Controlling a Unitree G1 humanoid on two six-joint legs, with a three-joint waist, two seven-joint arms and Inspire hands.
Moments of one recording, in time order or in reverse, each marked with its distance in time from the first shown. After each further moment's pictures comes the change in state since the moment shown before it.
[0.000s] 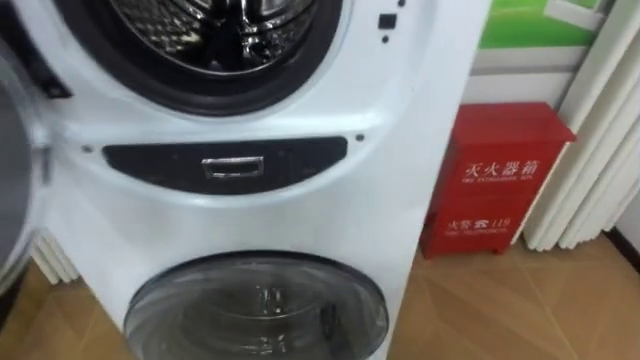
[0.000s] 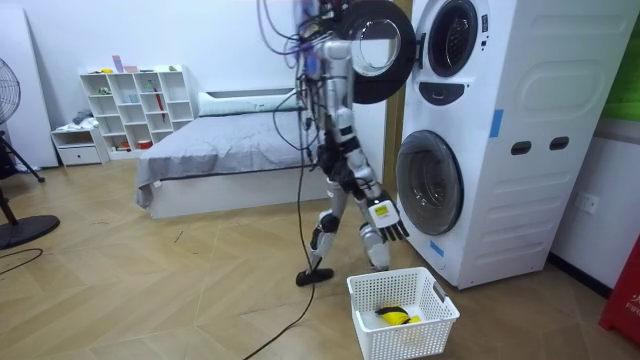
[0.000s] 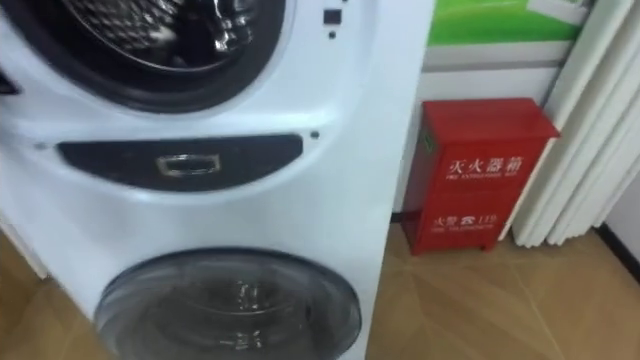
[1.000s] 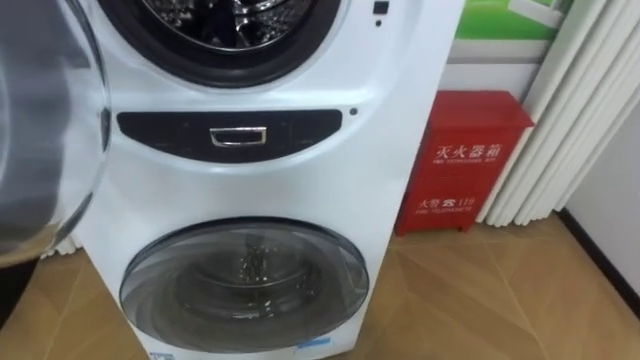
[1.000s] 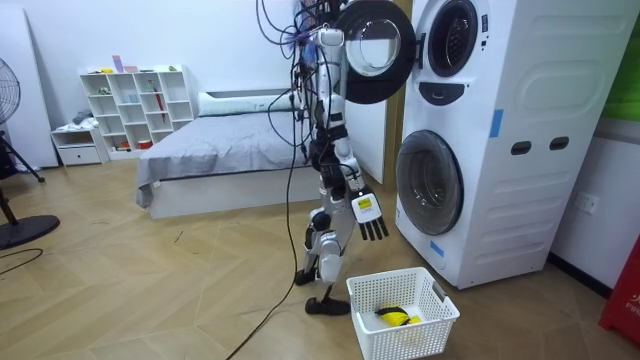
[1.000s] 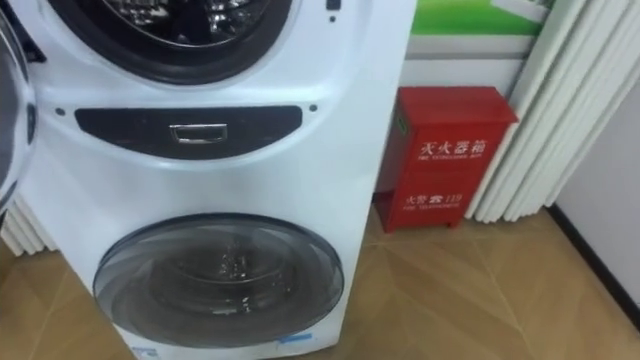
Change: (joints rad) left arm 0.040 0.005 0.125 0.077 -0.137 -0.083 0.001; right arm 0.003 0.018 0.071 0.056 -0.103 -0.021 0.000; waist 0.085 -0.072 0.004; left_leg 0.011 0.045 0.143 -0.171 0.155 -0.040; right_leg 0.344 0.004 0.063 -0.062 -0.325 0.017
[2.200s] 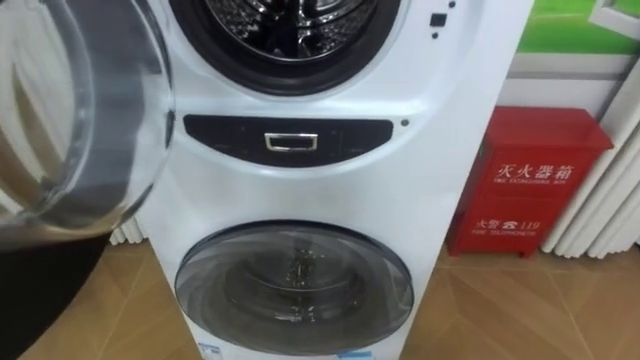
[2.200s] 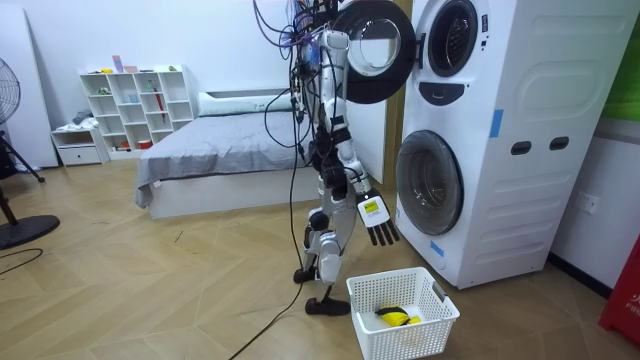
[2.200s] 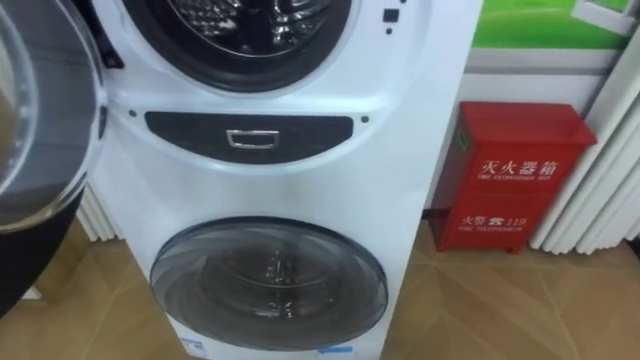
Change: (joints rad) left arm 0.053 0.124 0.451 -1.023 -0.346 -0.114 0.530; right arm 0.107 -0.019 -0.264 -0.068 -0.040 -0.019 -0.037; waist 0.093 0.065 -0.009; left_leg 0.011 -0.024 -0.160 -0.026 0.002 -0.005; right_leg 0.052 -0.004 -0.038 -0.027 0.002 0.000
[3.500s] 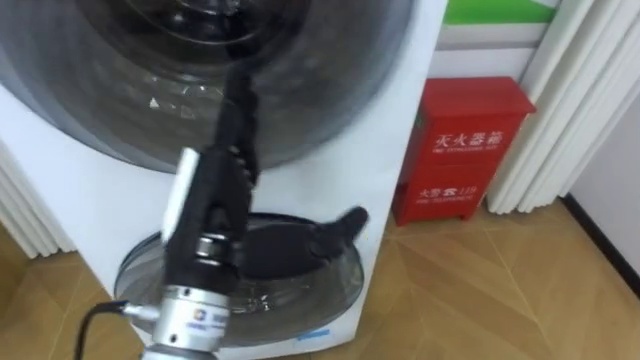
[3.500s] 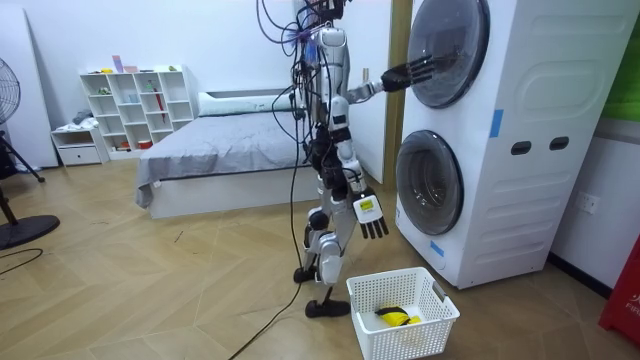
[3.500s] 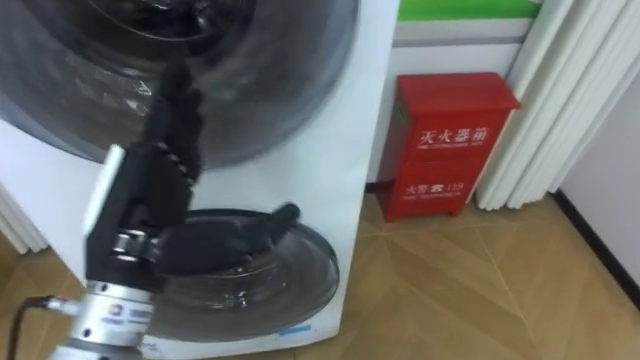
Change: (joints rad) left arm -0.081 -0.072 -0.820 -0.478 0.091 0.053 -0.532; right arm -0.181 0.039 0.294 0.113 0.045 0.002 0.074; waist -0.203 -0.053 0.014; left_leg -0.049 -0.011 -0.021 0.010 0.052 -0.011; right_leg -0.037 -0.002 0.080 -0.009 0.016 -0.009
